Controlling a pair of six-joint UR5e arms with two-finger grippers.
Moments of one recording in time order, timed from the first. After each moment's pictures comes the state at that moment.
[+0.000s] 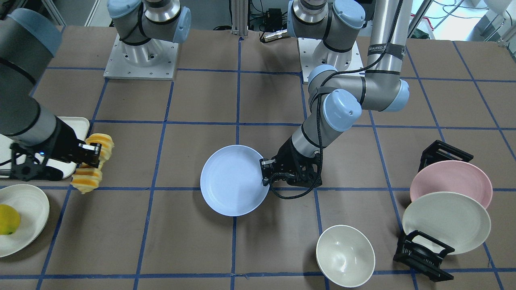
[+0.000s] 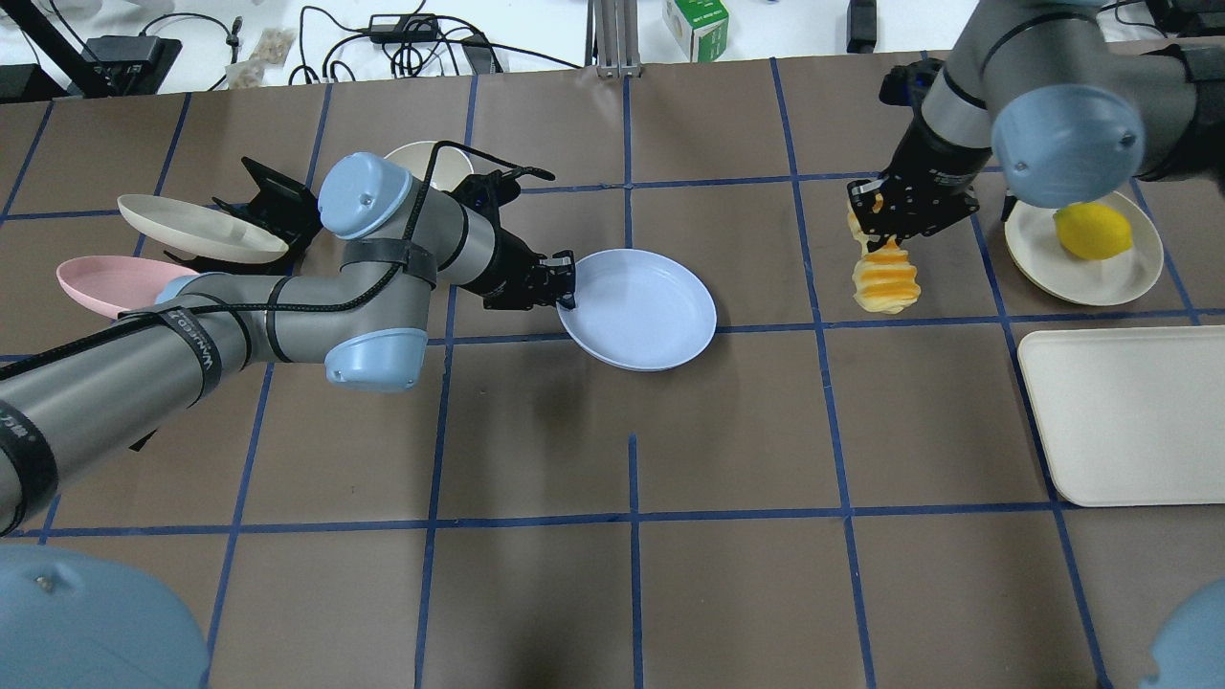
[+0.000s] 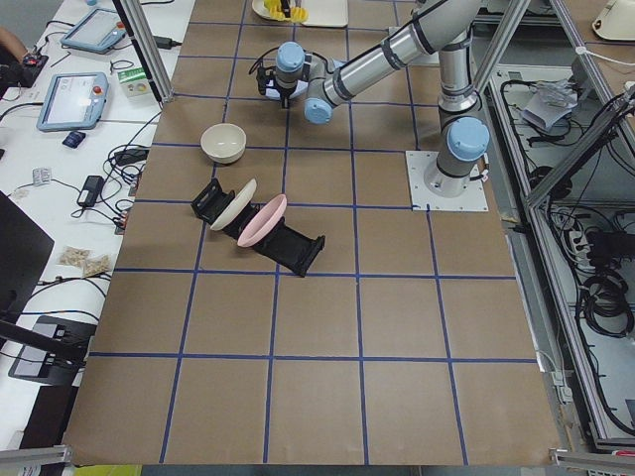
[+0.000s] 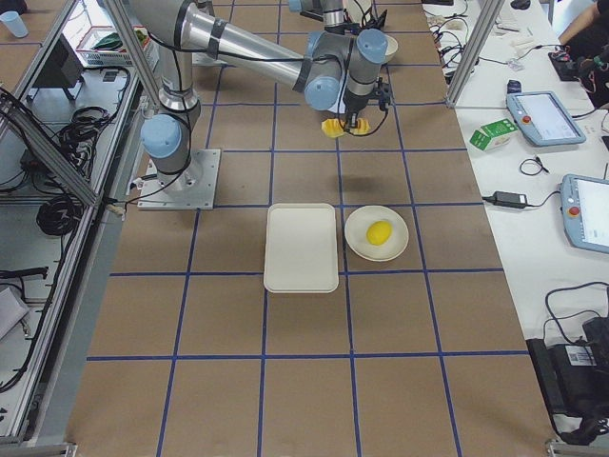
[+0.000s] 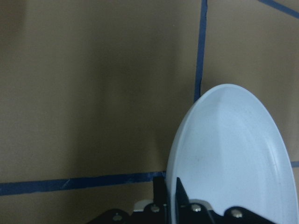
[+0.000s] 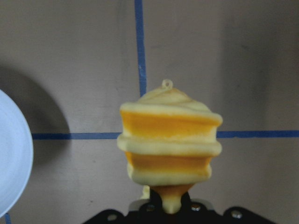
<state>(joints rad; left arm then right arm) -1.65 -1.97 -1.95 -0.61 1.11 -0.23 1.48 -1.30 1.67 -1.87 -1.48 -0.06</state>
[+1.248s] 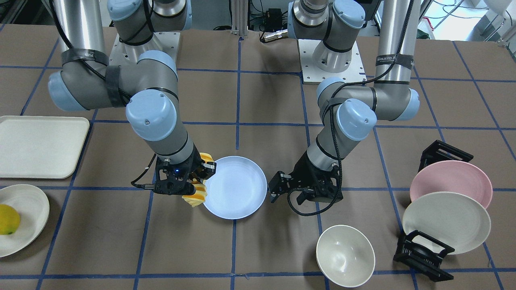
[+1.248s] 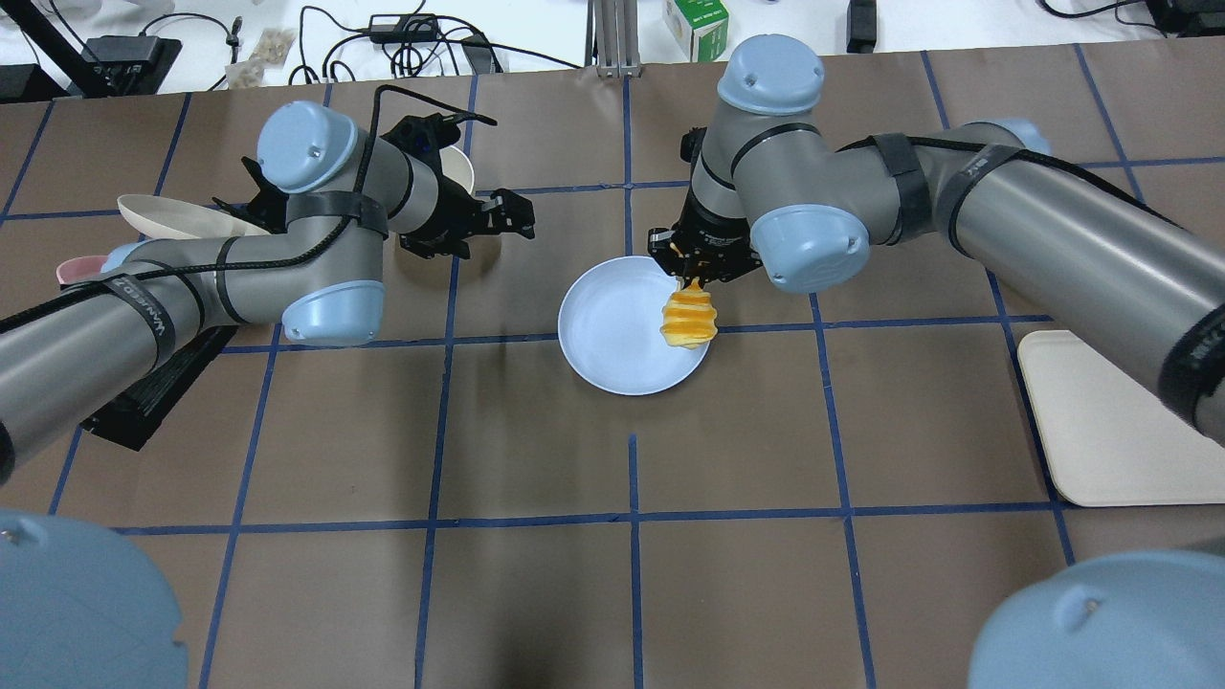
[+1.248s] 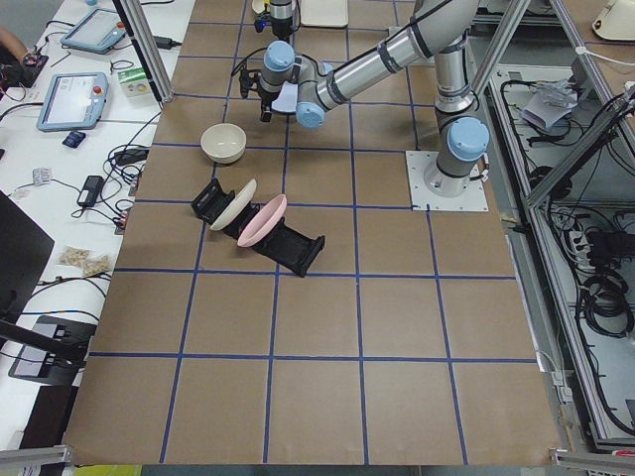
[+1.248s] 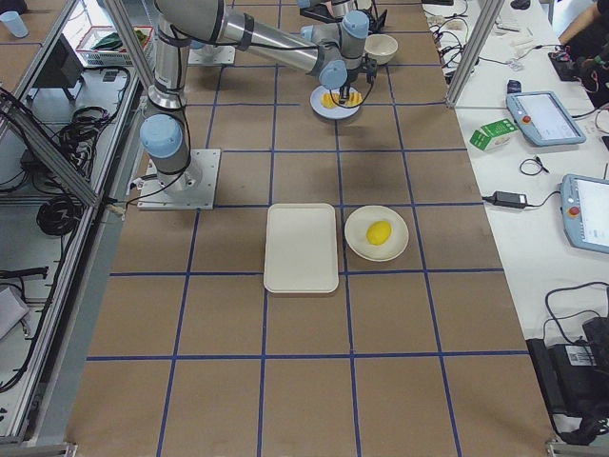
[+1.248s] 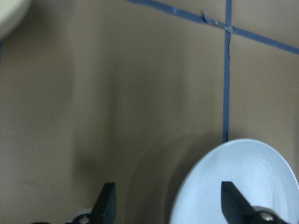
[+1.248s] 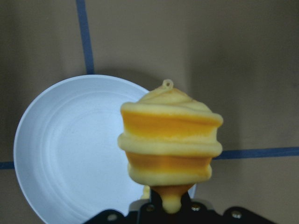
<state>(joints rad) -1.56 -1.95 -1.84 -0.62 1.31 -0.14 1.79 -1.15 1.68 -2.12 -1.39 0.34</state>
